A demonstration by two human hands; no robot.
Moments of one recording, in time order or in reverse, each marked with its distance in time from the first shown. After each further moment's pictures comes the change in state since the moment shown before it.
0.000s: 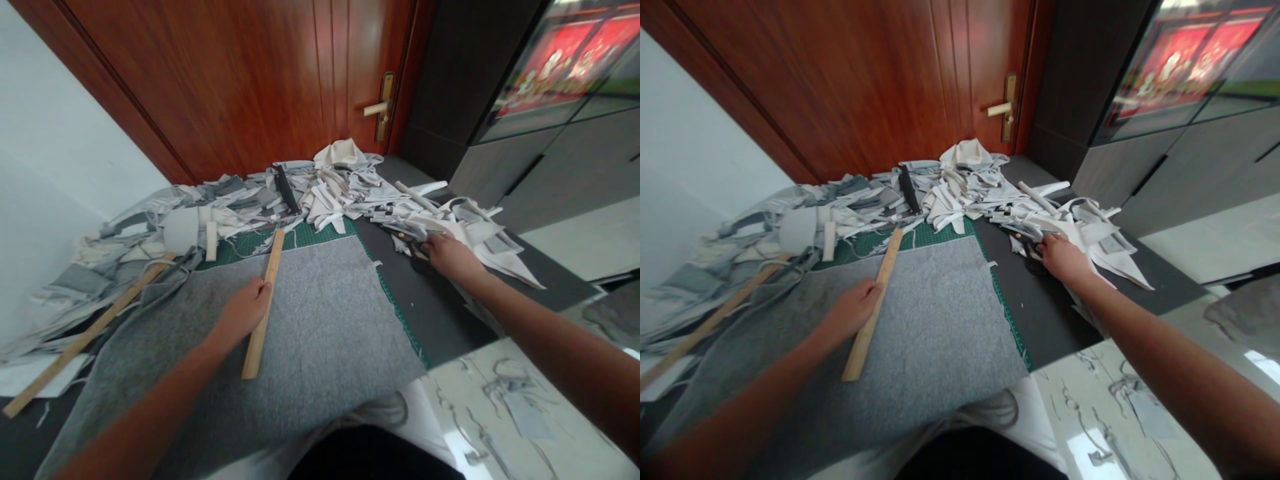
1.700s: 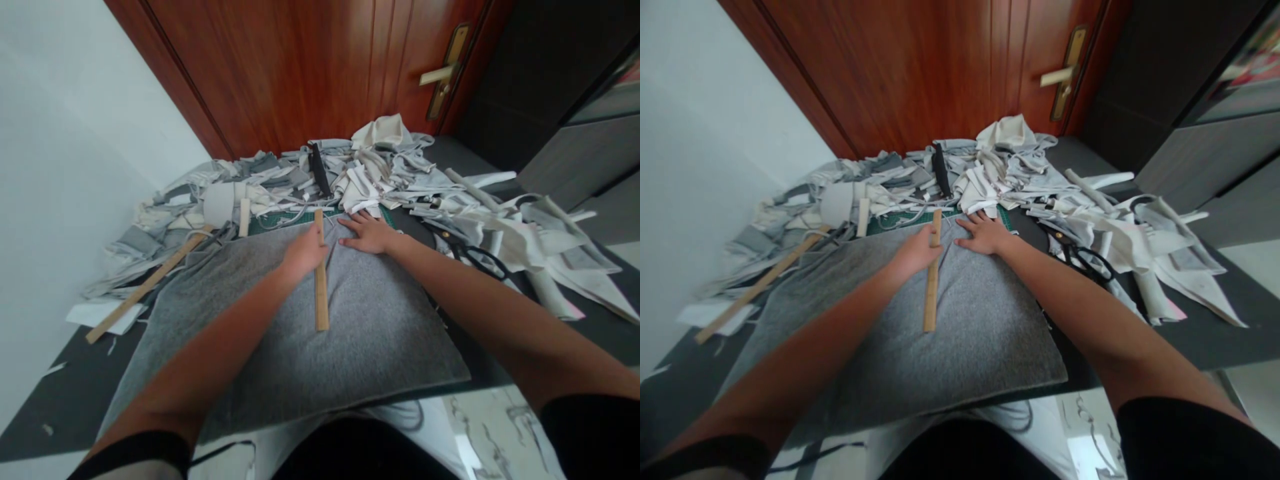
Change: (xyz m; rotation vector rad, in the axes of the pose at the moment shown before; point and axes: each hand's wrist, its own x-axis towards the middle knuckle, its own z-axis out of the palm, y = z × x) left_hand 0.067 0.067 0.006 -0.019 0.051 0.017; right_hand 0.072 -0.212 0.023 0.193 -0.208 -0.653
